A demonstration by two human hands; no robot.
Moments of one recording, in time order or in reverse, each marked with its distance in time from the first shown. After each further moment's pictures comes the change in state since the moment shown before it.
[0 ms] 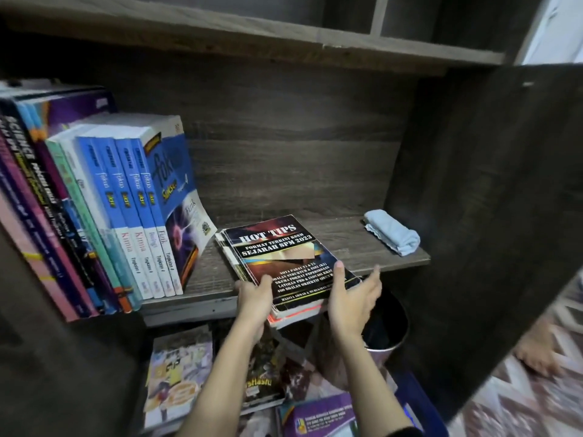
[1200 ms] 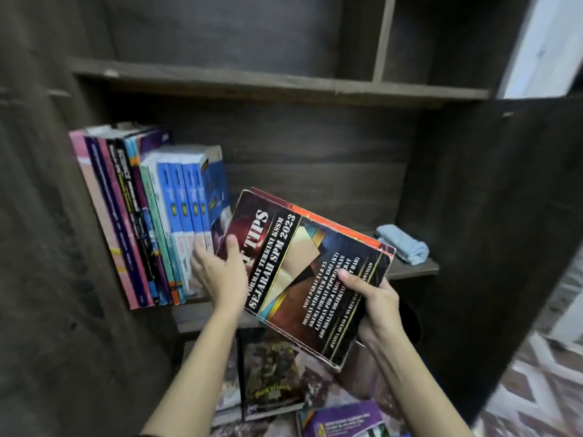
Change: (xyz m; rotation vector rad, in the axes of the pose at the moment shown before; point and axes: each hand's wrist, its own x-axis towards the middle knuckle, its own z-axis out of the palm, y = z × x) left_hand -0.049 0.055 -0.084 0.010 0.460 0.386; right_hand -0.058 -0.060 -0.070 0.881 -0.593 0.233
